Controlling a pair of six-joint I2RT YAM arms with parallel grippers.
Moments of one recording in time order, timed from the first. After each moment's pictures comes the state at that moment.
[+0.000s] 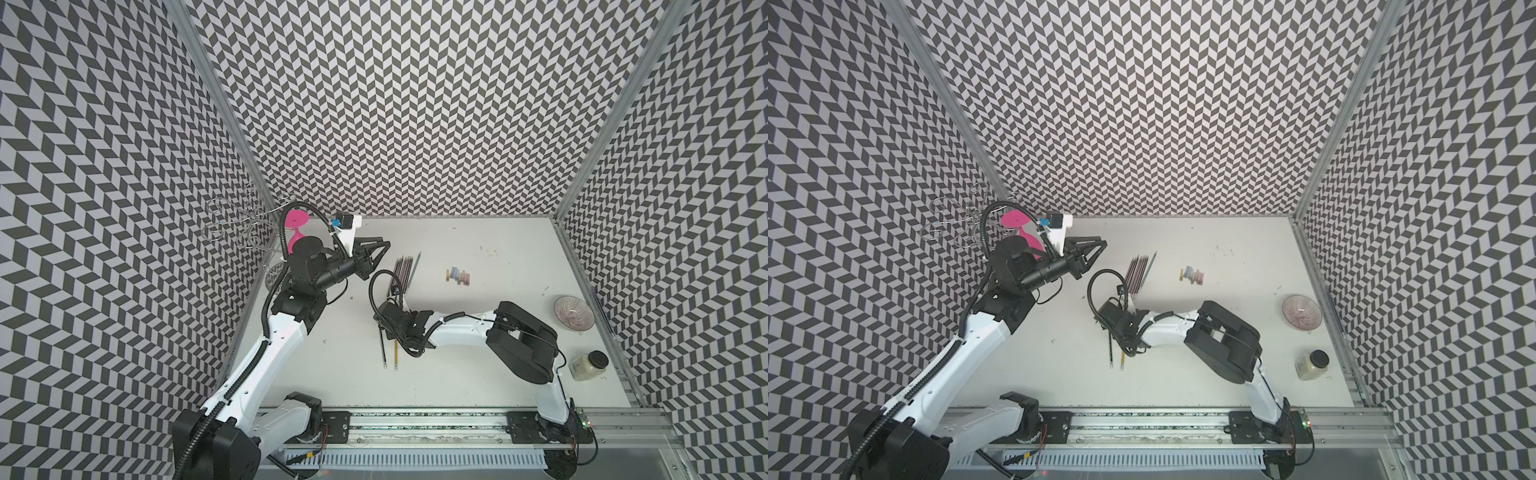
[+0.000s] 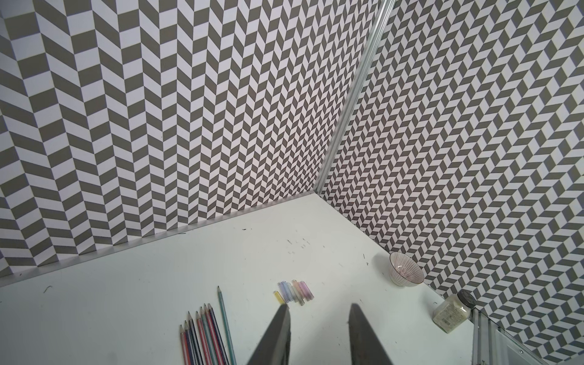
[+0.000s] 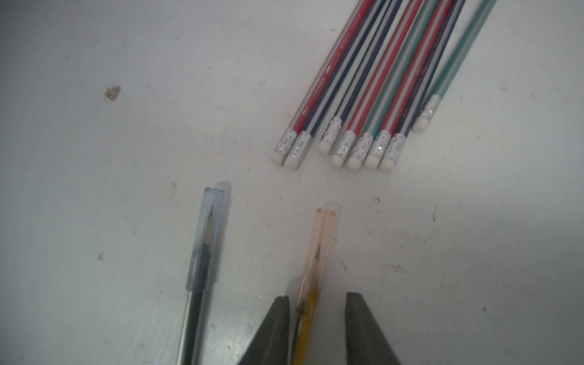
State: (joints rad) left arm -0.29 1.10 0.95 0.10 0.62 -0.29; right arm 1.08 2.05 1.26 -0.22 0.45 0.74
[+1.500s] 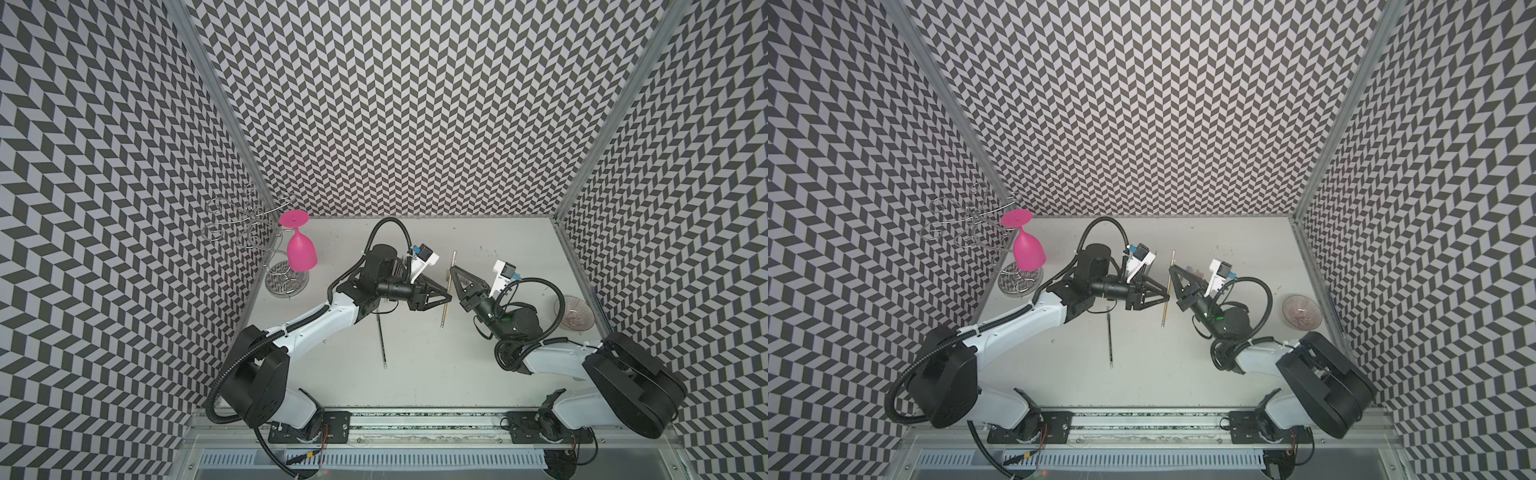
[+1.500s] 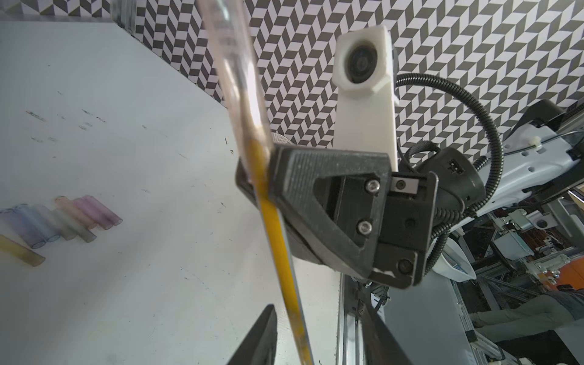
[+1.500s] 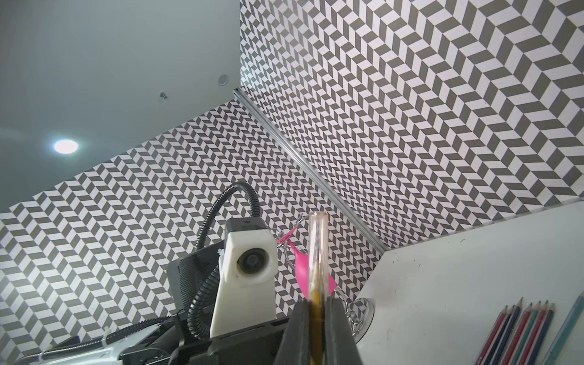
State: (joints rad) left arm -0.63 1.47 1.00 0.08 0.92 -0.30; right arm 0.65 1.44 0.36 1.49 -0.10 0.89
